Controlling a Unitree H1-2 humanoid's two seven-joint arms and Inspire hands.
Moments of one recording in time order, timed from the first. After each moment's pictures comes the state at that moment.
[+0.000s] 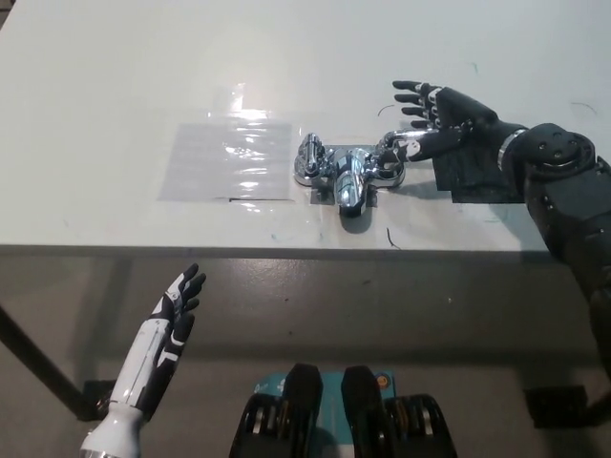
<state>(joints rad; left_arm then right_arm) 0.00 0.15 -0.06 -0.11 0.13 -0.16 -0.06 -1.18 -0.21 0.07 1.36 -0.01 -0.13 0.45</state>
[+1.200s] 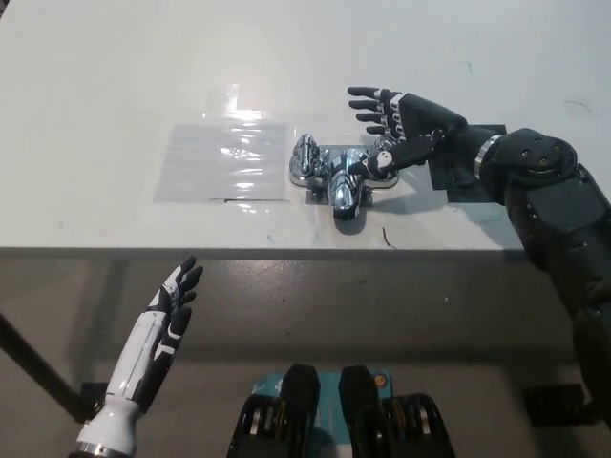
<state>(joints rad) -0.01 0.16 -0.05 -0.11 0.13 -0.16 -0.07 -1.13 -0.18 0.03 1.25 0.01 -0.14 0.59</state>
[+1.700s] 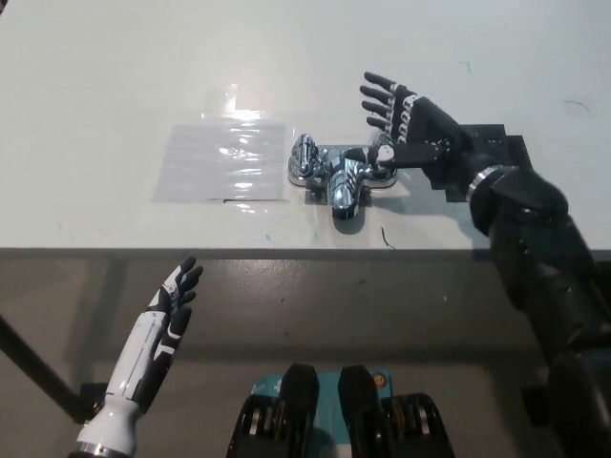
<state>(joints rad) -0.01 0.16 -0.05 -0.11 0.13 -0.16 -0.07 -1.00 -0.08 -0.17 1.09 0.12 -0.19 0.49</state>
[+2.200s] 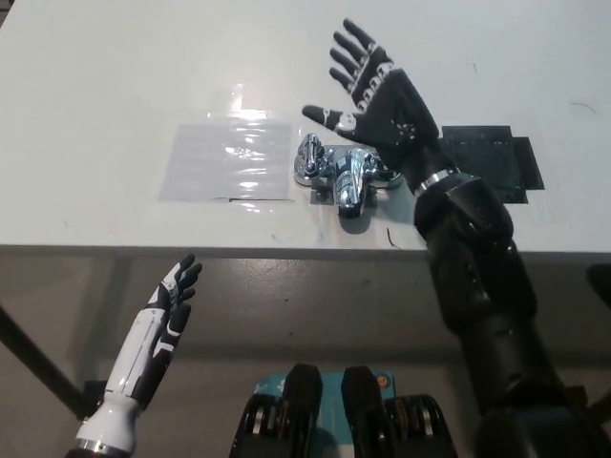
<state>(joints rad) -0.03 0.16 -0.05 -0.11 0.13 -0.16 -0.07 -0.90 0.12 -0.24 0.72 0.20 -0.18 0.34</state>
